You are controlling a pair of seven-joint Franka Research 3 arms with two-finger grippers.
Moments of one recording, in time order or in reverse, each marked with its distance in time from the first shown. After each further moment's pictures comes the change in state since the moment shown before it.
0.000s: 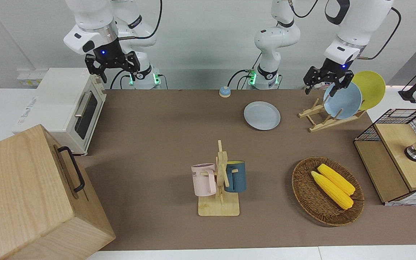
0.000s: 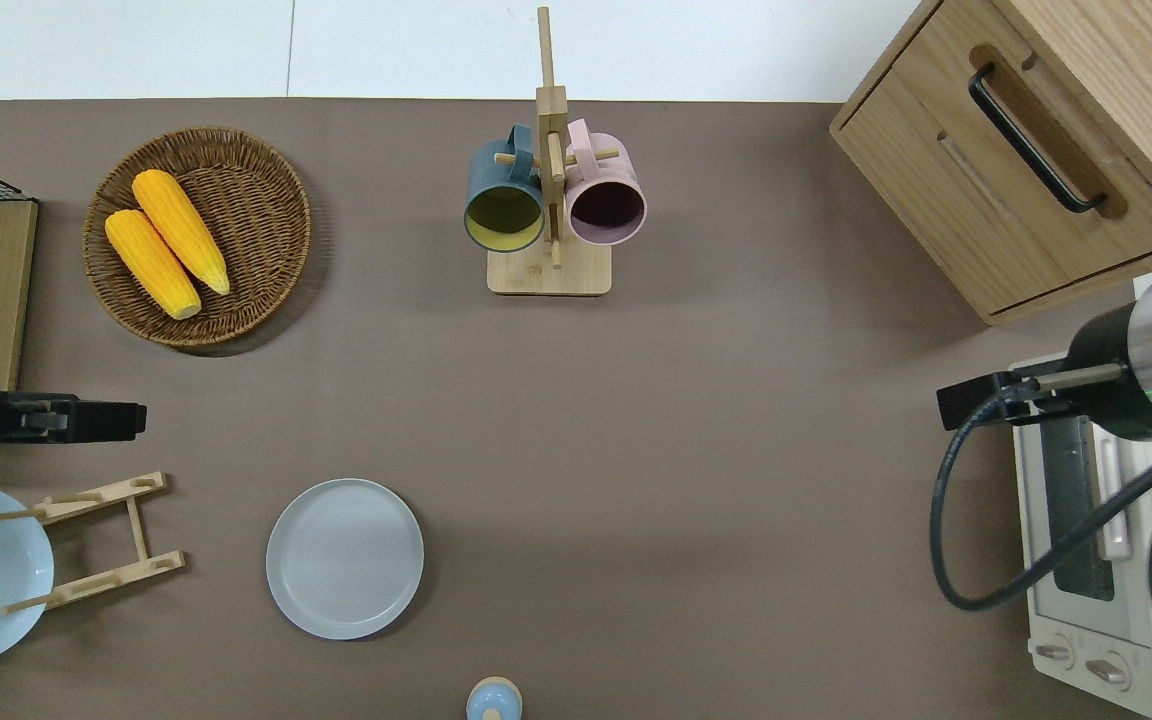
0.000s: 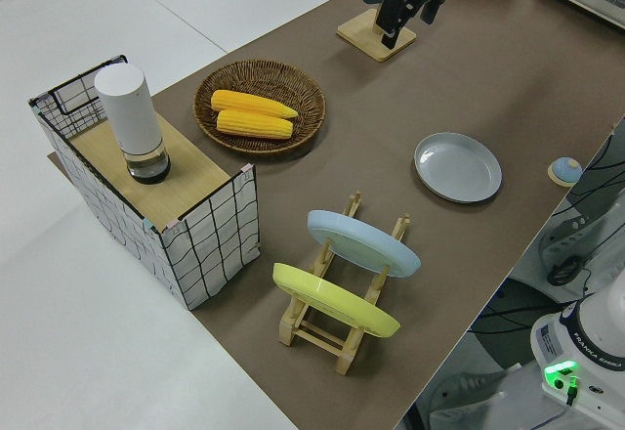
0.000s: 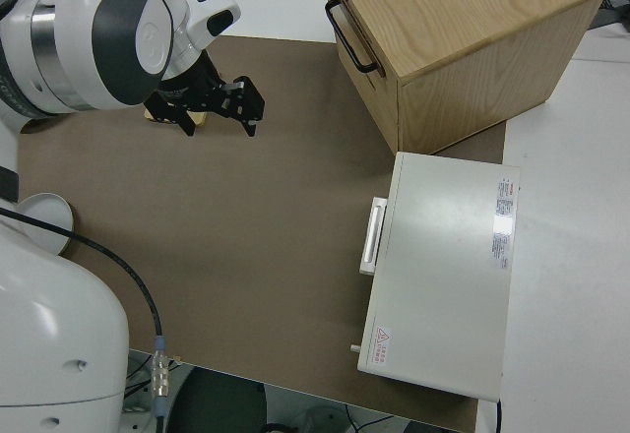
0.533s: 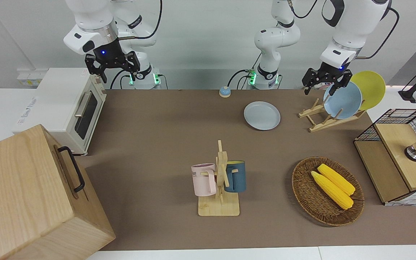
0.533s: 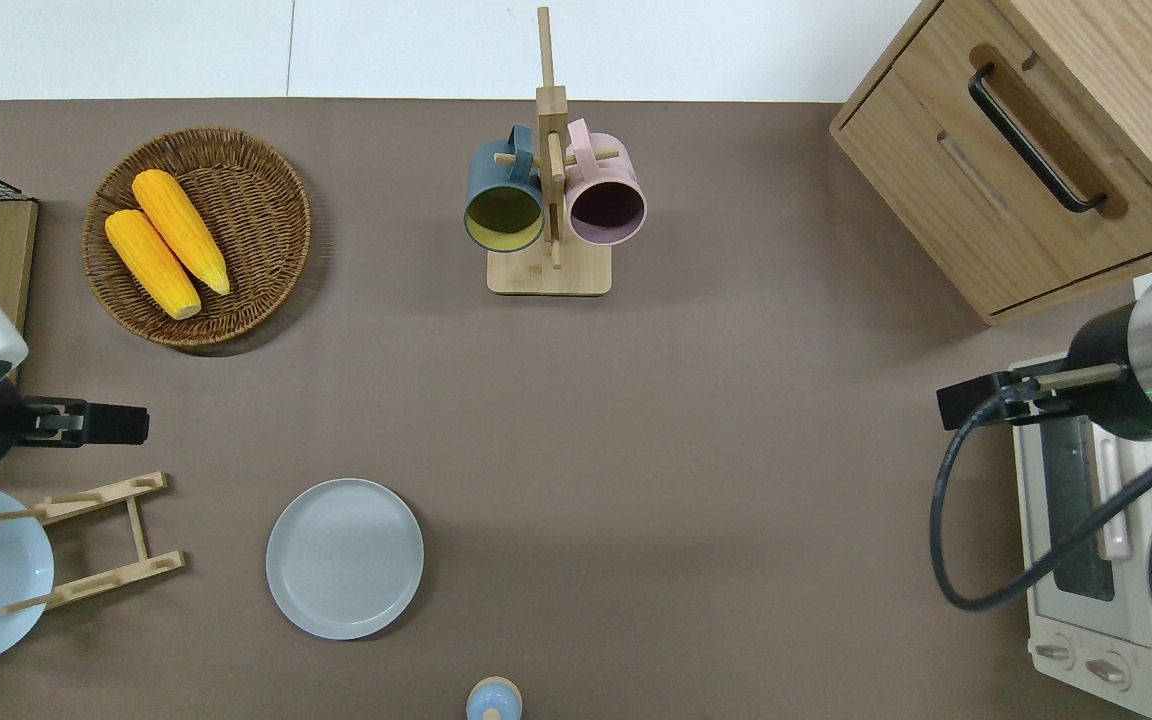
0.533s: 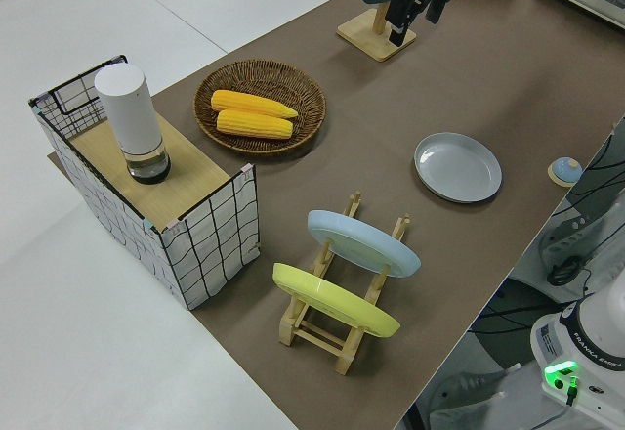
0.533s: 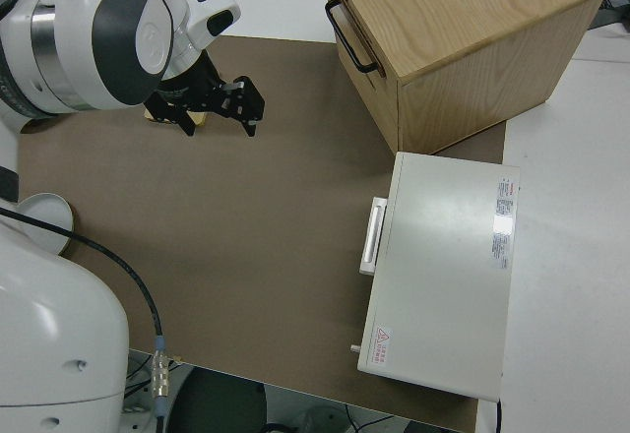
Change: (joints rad) left arm 0.001 0.022 -0.019 0.013 0.063 -0.042 -0.045; right arm 0.000 0.000 0.000 0.000 0.000 0.000 0.000
